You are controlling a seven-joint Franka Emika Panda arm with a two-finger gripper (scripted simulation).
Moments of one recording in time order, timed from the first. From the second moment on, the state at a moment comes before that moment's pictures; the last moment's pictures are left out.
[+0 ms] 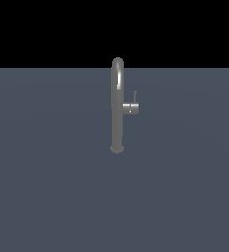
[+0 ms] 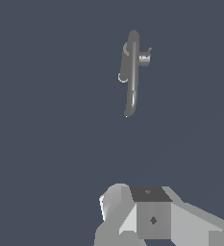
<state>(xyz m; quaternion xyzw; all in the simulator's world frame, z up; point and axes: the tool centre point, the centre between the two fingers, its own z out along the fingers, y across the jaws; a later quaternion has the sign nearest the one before) -0.255 0.012 0.487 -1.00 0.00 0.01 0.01</state>
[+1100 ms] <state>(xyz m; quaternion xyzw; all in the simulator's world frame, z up) -0.203 0.011 0.481 -0.99 0.07 0.08 0.08</state>
